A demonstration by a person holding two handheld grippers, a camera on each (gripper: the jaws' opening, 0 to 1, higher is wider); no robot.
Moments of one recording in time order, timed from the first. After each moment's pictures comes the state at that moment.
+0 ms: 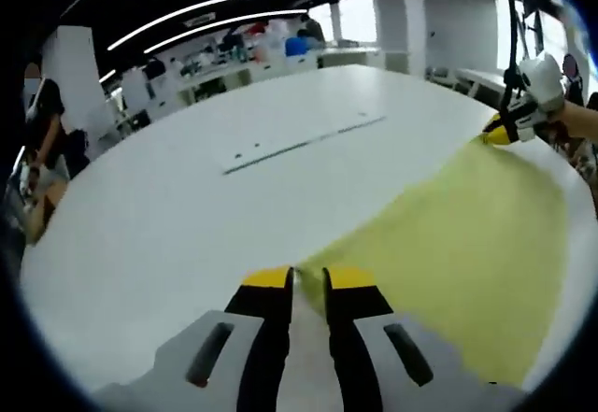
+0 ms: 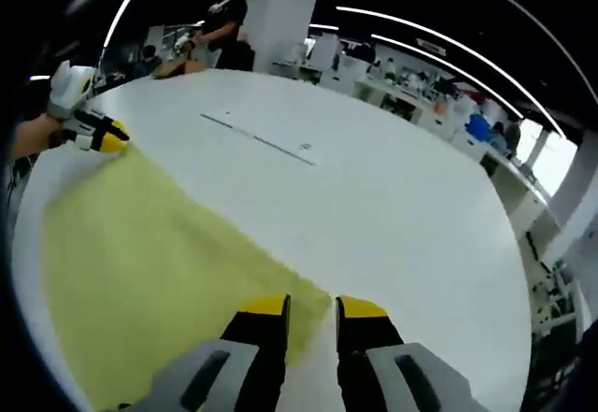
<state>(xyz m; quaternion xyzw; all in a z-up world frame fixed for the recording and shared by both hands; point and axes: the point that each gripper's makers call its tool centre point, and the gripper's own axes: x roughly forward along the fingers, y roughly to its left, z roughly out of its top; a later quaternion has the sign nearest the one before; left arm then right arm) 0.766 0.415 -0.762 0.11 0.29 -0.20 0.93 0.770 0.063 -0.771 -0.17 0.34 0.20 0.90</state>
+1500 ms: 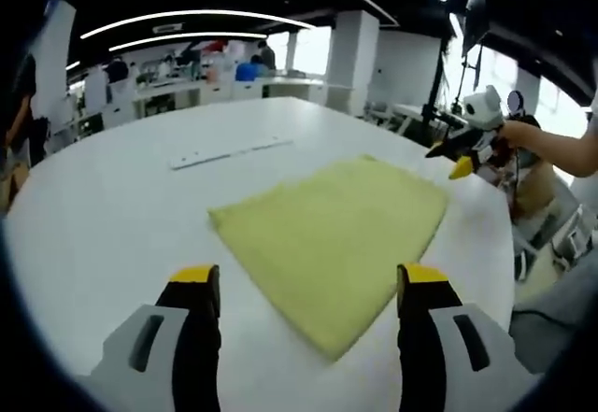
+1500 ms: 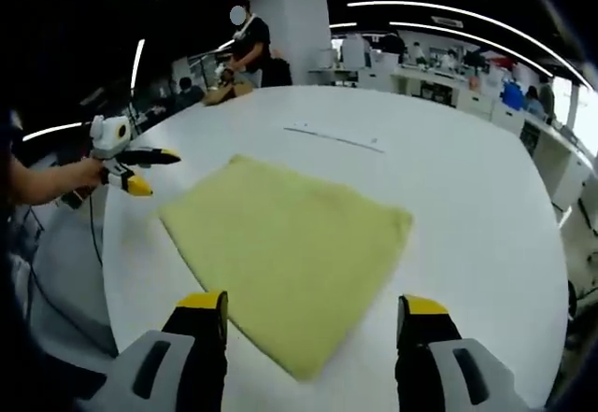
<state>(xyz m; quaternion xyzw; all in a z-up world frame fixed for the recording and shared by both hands) 0.613 0.394 -0.723 0.04 0.27 -0.35 0.90 0.604 0.086 -0.726 -0.07 0.37 0.32 0.87</state>
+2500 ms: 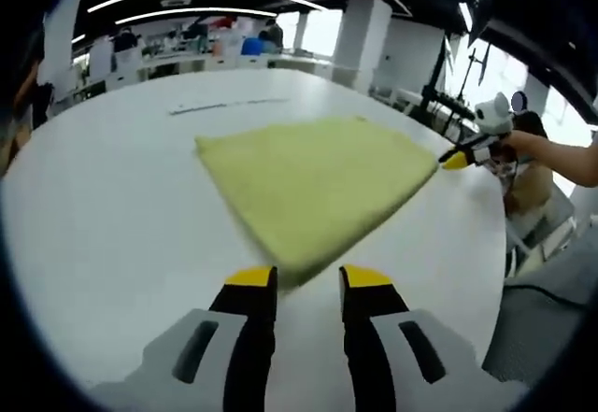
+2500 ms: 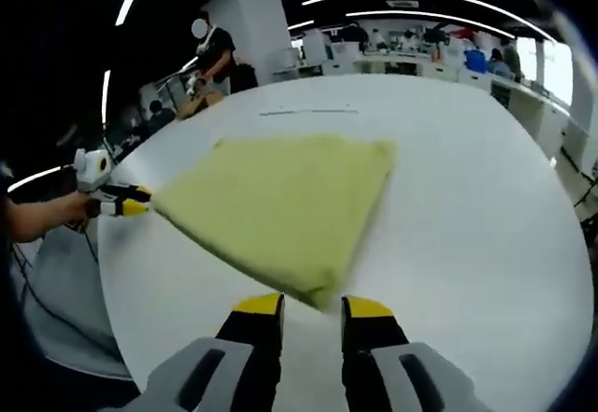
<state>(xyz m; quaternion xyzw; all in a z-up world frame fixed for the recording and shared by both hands) 0.563 0.400 -0.776 0.01 0.32 -0.34 0.89 0.564 0.063 -0.777 0.01 0.38 0.26 0.89</state>
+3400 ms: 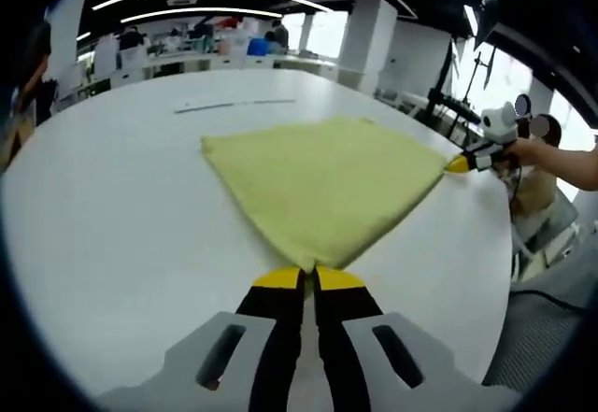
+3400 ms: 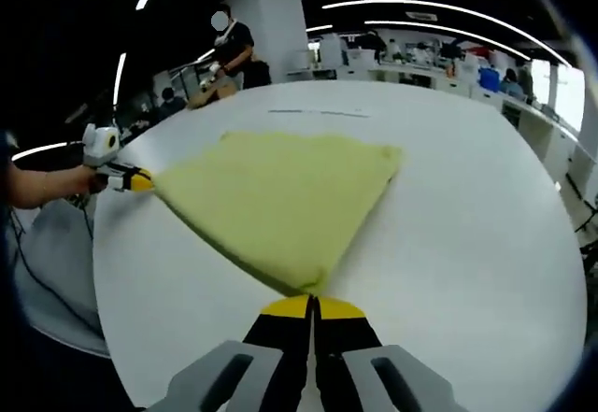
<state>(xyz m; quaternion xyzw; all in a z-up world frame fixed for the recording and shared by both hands) 0.572 0.403 -0.776 0.01 0.32 -0.33 0.89 0.565 0.058 -0.781 -0.04 0.36 0.28 0.89</state>
